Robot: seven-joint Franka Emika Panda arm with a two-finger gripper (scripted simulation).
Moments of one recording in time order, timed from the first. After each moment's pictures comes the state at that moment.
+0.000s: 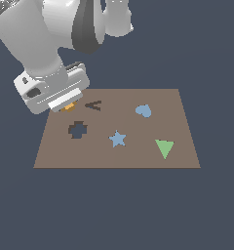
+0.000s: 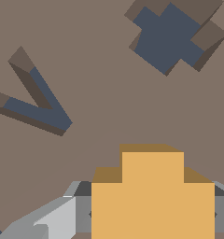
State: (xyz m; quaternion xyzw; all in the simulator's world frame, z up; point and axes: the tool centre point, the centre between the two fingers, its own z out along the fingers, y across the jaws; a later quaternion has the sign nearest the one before) arm -0.072 -0.181 0.031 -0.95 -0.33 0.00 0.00
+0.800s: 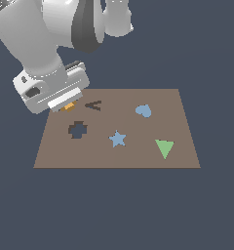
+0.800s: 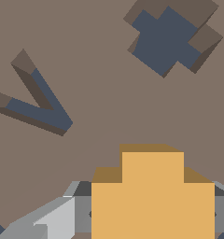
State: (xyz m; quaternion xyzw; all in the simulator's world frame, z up) arm -0.071 -0.181 0.034 -0.95 -0.33 0.00 0.00
